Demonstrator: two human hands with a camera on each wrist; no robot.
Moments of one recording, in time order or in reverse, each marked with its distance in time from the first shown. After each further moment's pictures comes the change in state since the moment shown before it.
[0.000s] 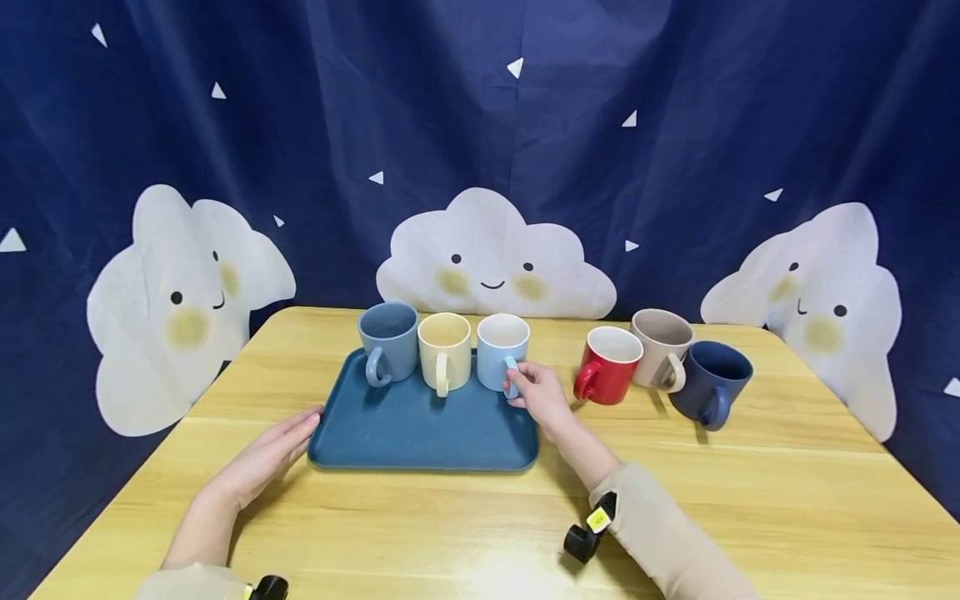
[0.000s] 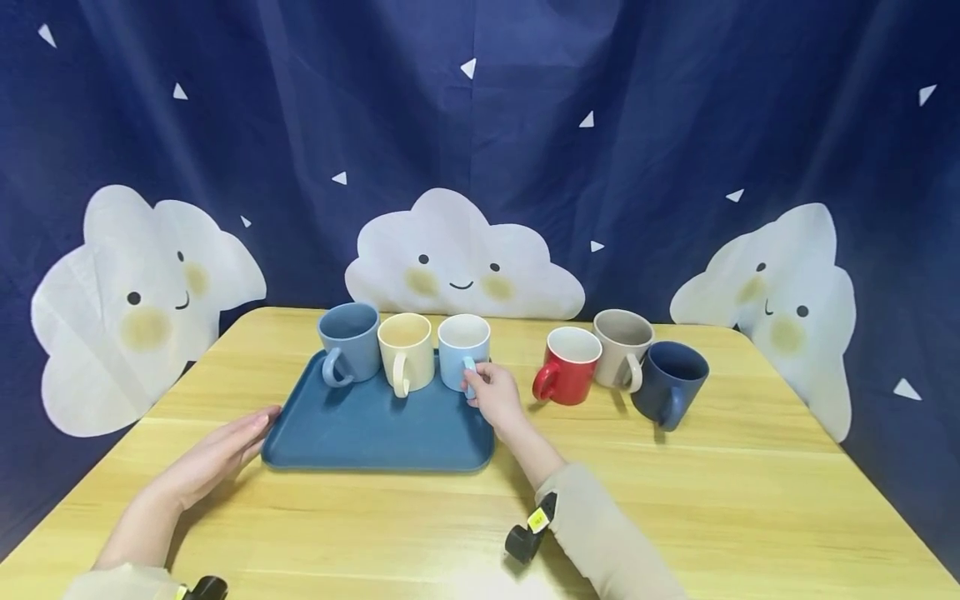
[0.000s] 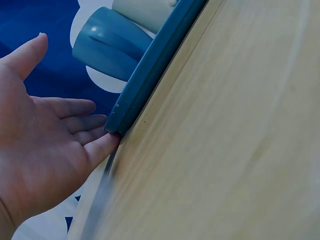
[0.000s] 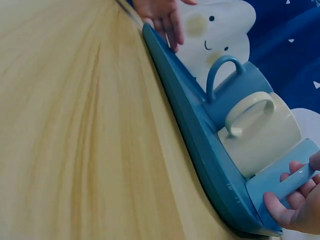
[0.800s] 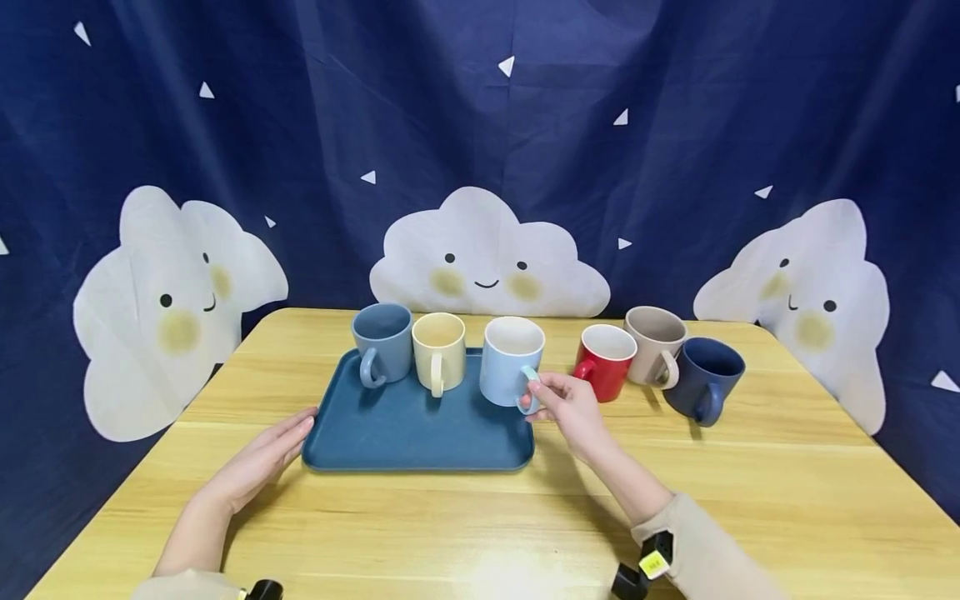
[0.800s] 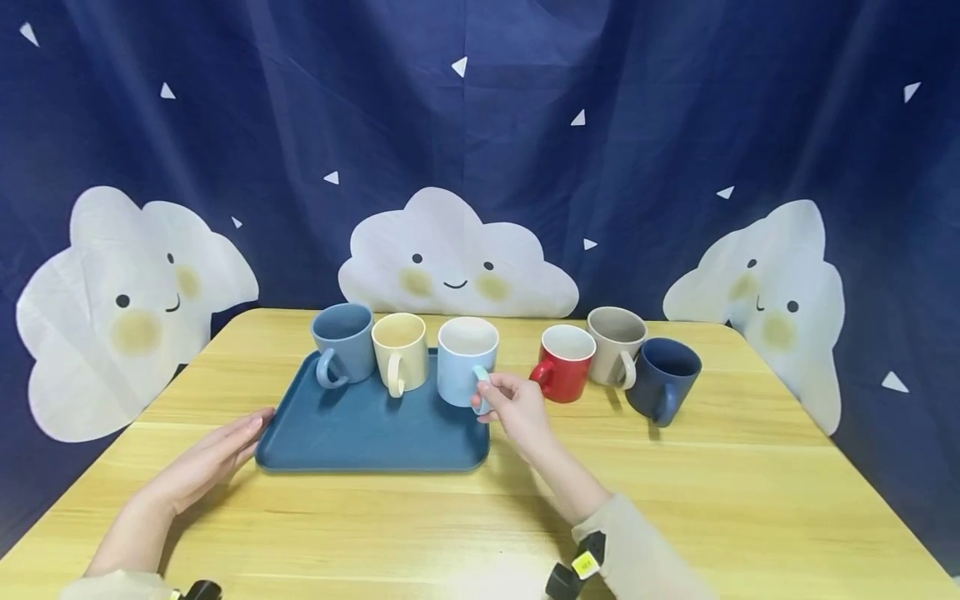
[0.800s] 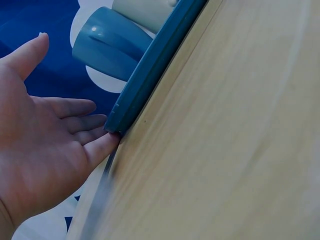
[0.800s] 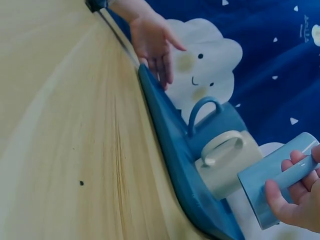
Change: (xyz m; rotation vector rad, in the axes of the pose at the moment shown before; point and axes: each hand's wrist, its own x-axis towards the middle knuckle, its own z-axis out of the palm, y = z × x) left_hand 0.001 -0.004 -0.002 -0.004 -0.025 0.006; right_hand -0.054 -0.028 -0.034 0.112 -0.071 -0.131
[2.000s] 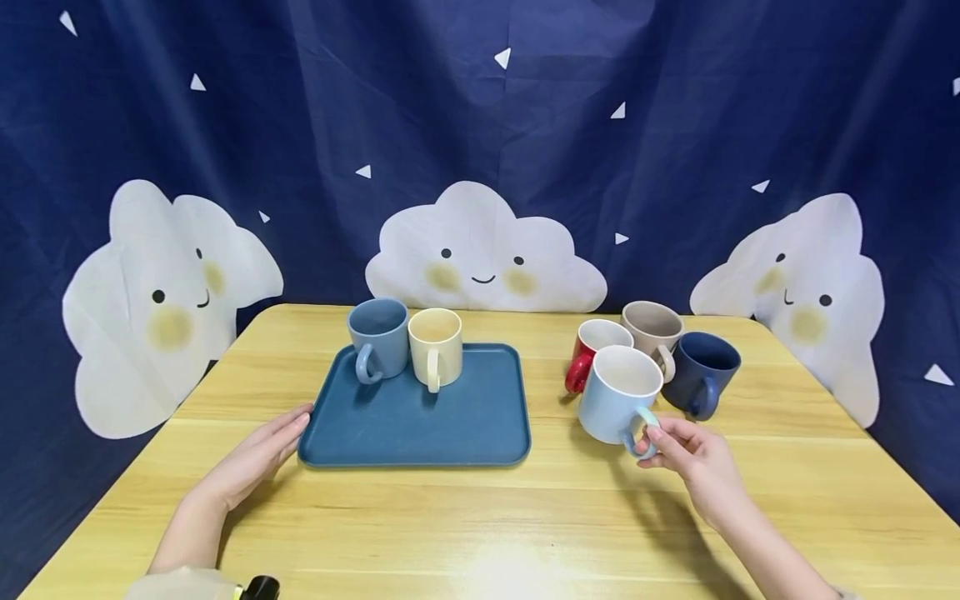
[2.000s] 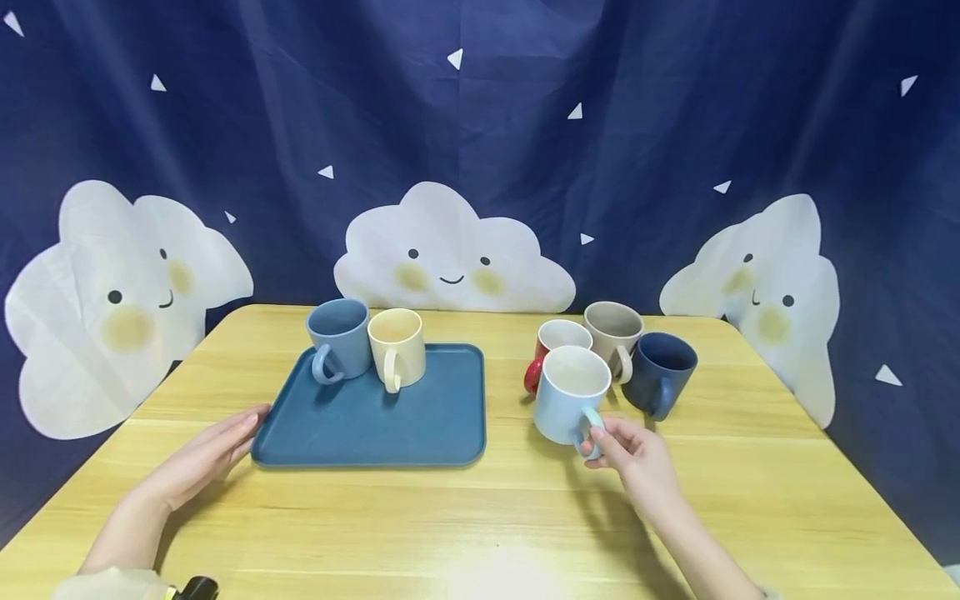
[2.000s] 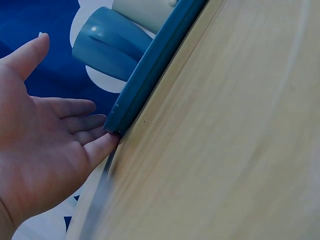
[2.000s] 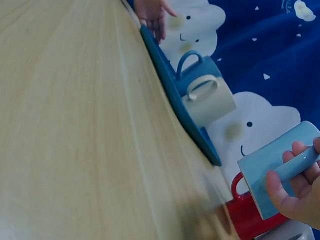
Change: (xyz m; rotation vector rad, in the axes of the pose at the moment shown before) left_hand 0.001 0.001 -0.002 0.021 -0.003 0.000; right_hand -0.084 -0.003 -0.106 -0.085 0.073 -0.128
